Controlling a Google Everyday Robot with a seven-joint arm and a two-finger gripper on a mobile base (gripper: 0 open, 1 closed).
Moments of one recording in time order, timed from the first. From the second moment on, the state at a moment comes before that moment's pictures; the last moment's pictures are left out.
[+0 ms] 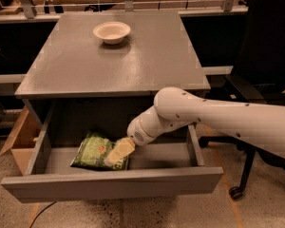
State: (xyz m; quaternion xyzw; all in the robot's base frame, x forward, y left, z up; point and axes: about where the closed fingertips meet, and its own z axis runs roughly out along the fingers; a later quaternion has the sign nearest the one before) arm 0.528 0.069 0.658 -0.48 0.80 0.27 0.22
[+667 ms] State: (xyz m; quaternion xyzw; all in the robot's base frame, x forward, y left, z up) arm 0.522 0.082 0.645 -0.49 0.80 0.29 0.20
